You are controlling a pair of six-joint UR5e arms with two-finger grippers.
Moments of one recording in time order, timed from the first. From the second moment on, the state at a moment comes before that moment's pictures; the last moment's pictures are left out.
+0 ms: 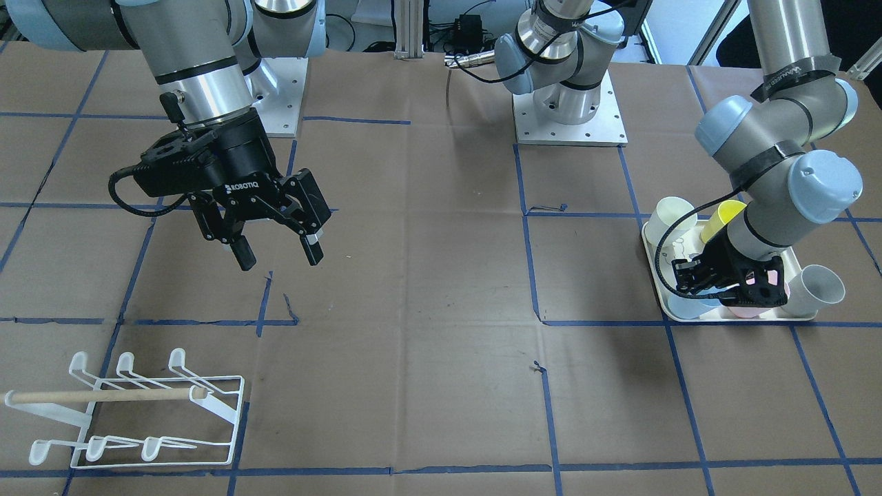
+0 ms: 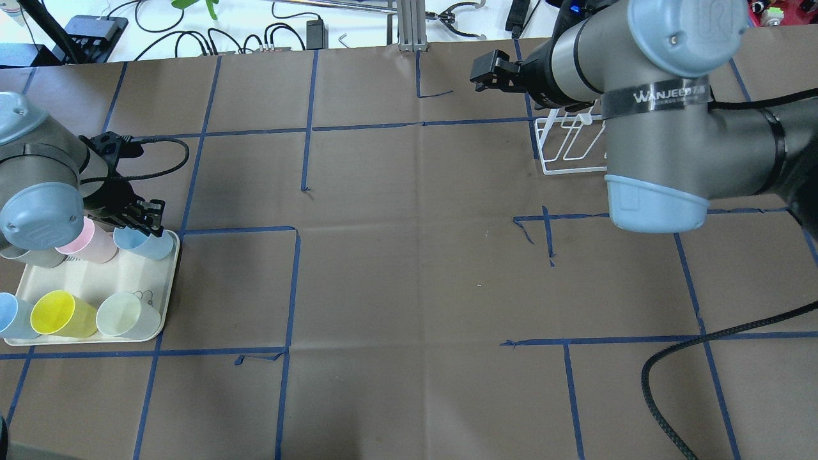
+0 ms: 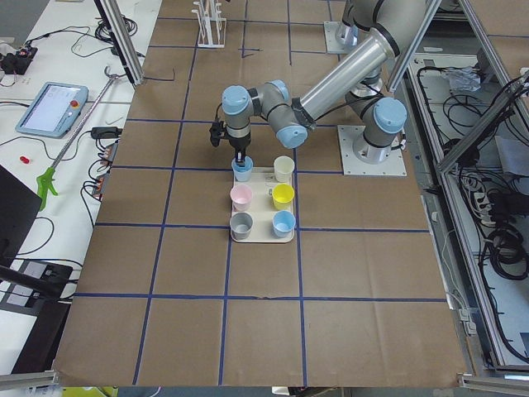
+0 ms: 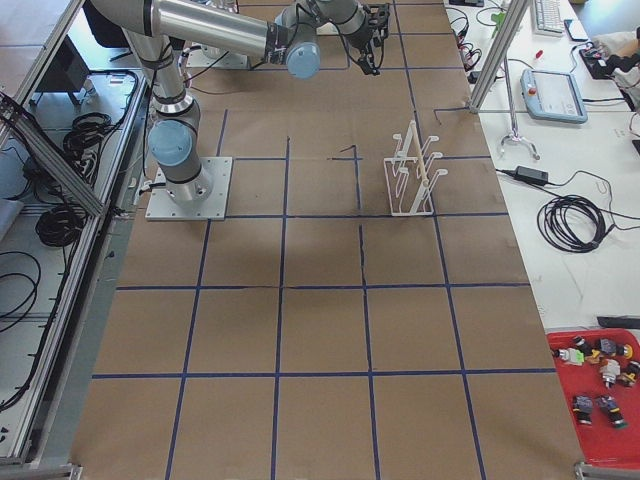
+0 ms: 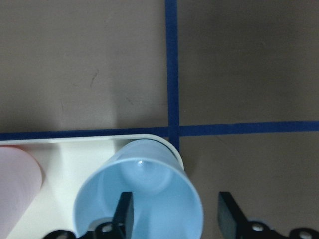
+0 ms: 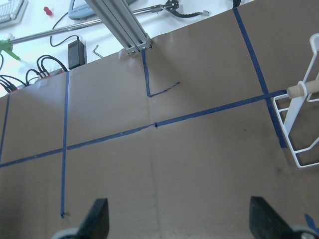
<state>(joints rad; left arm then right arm) -1.11 -1.83 -1.94 -0.96 1.56 0.48 1.65 -1.53 1.89 -2.58 -1.33 0.43</state>
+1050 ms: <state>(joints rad) -1.17 -1.79 -1.45 -1.45 1.56 0.48 1.65 -1.51 2.03 -3.28 -1.06 1.29</state>
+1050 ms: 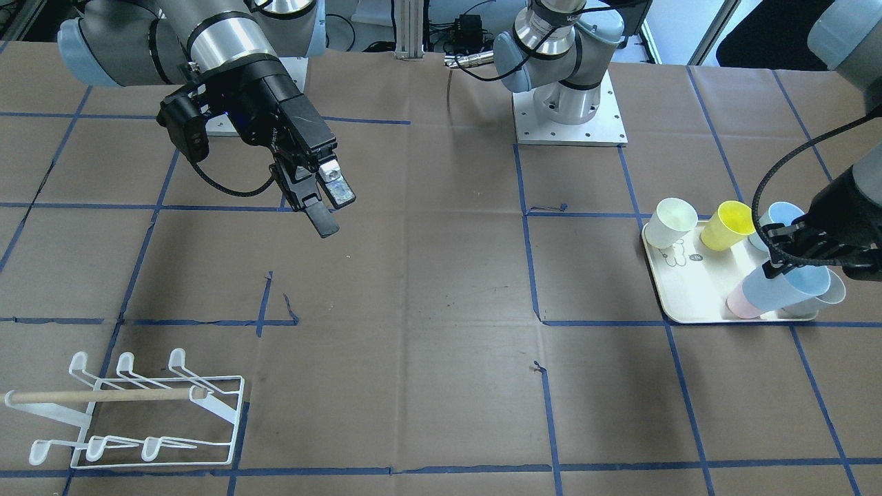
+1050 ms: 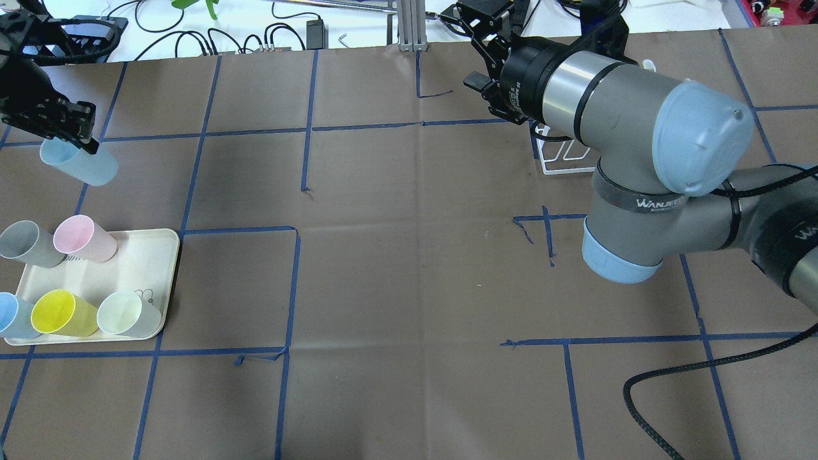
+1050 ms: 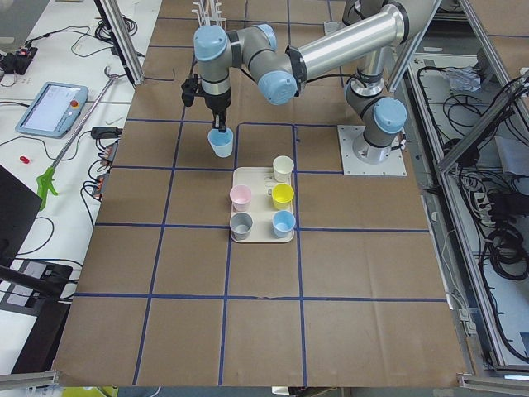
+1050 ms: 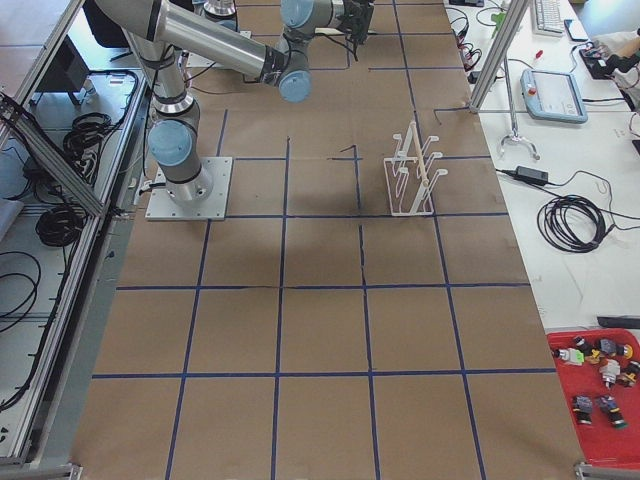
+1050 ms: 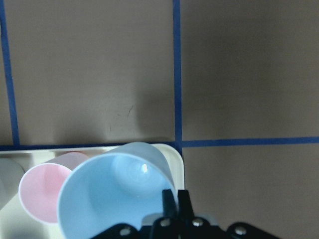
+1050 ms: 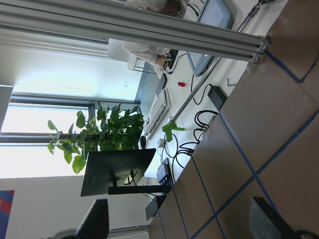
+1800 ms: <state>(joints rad) -1.35 -1.77 -1.45 -1.26 1.10 0.50 1.66 -1.41 2.04 -3.56 -1.06 1.46</state>
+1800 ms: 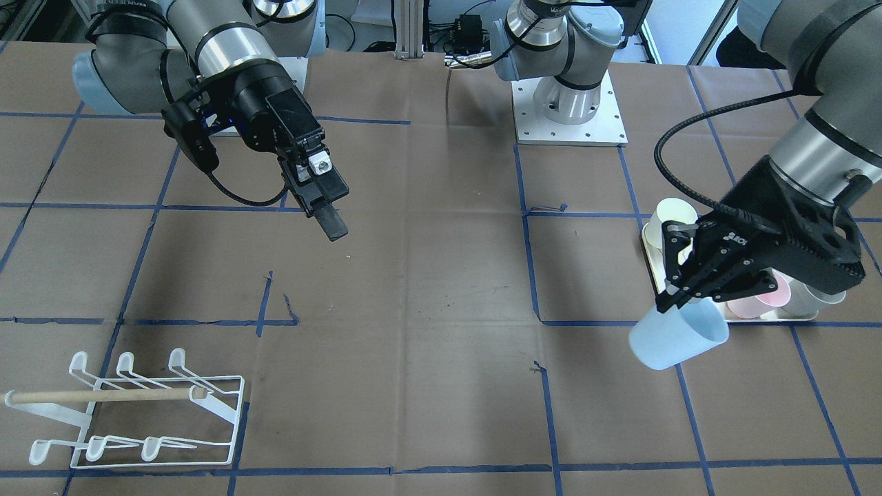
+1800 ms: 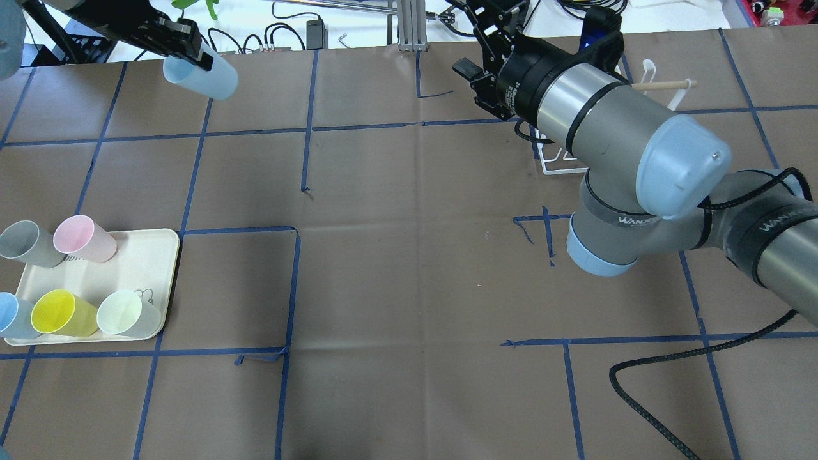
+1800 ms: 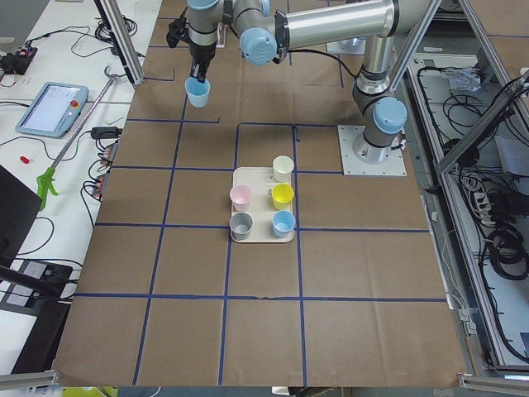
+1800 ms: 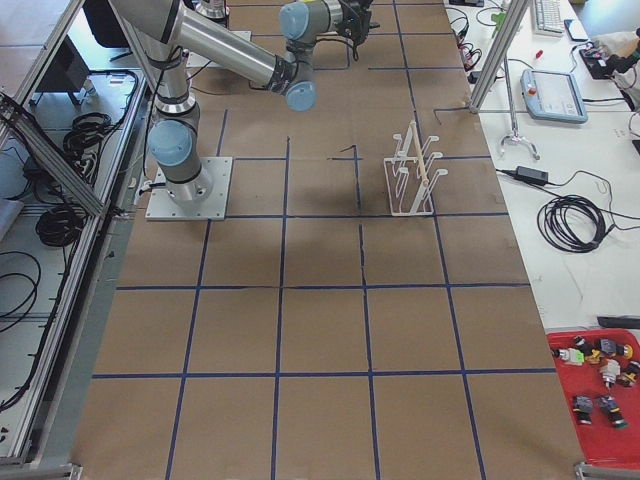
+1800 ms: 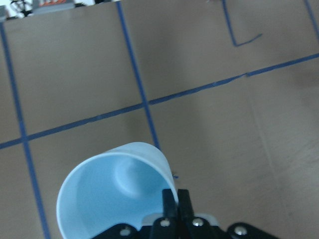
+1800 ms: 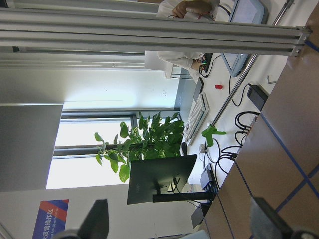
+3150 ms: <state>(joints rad) -1.54 -1.80 -2.15 0.29 0.63 0.12 1.66 -1.37 2.07 -3.46 -1.13 1.53</state>
